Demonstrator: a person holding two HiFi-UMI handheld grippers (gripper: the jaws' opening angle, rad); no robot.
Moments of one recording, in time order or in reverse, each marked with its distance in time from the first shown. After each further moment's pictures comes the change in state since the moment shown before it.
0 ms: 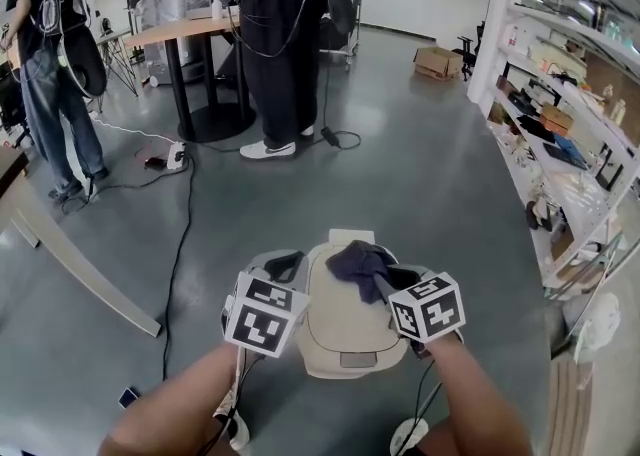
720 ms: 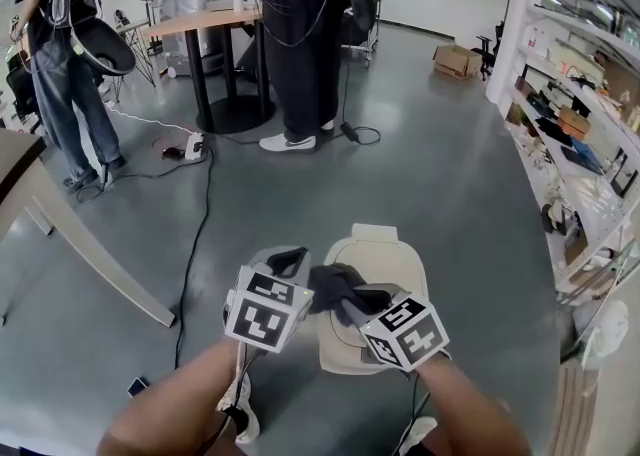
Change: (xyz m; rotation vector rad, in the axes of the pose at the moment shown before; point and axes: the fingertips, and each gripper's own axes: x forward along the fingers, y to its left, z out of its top) left arm -0.020 0.029 -0.018 -0.022 0.021 0.033; right arm 0.014 0.124 0.005 -0.154 0.032 0.252
